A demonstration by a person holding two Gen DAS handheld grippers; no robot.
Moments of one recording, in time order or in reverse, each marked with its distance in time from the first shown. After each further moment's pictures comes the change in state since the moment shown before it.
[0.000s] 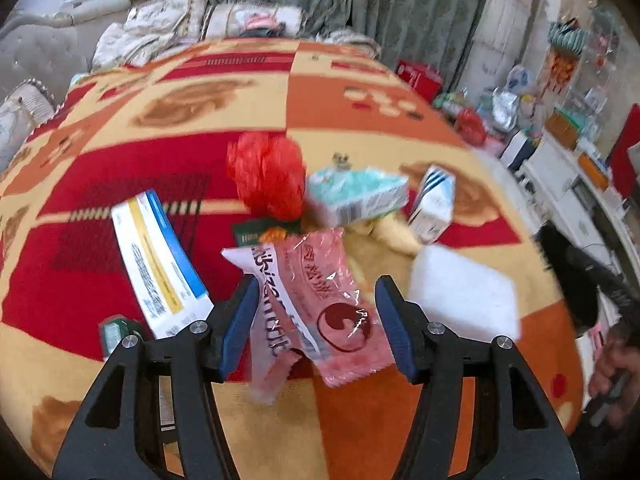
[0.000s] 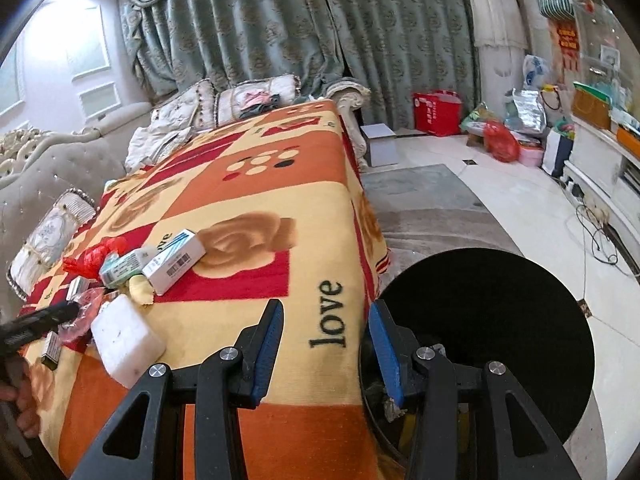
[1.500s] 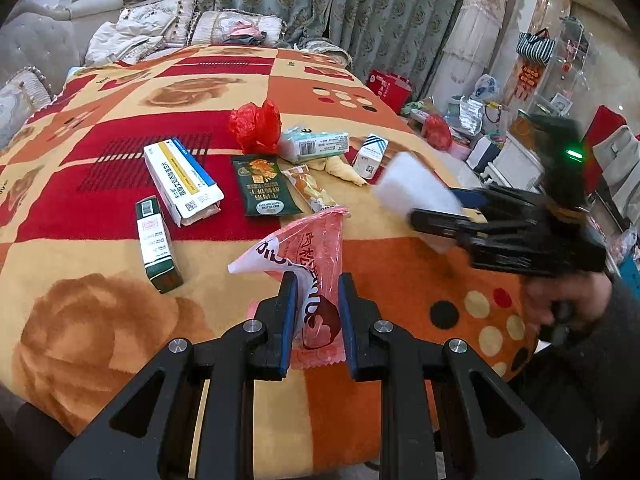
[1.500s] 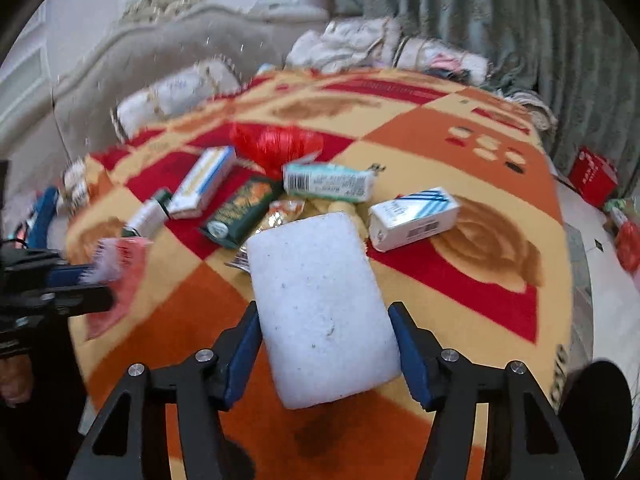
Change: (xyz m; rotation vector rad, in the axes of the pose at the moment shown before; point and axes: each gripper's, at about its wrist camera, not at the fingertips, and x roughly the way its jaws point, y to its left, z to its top) left arm -0.094 -0.004 -0.076 0.004 -0.058 -0.119; right arm 0.027 0.151 -0.018 -0.514 0.178 0.364
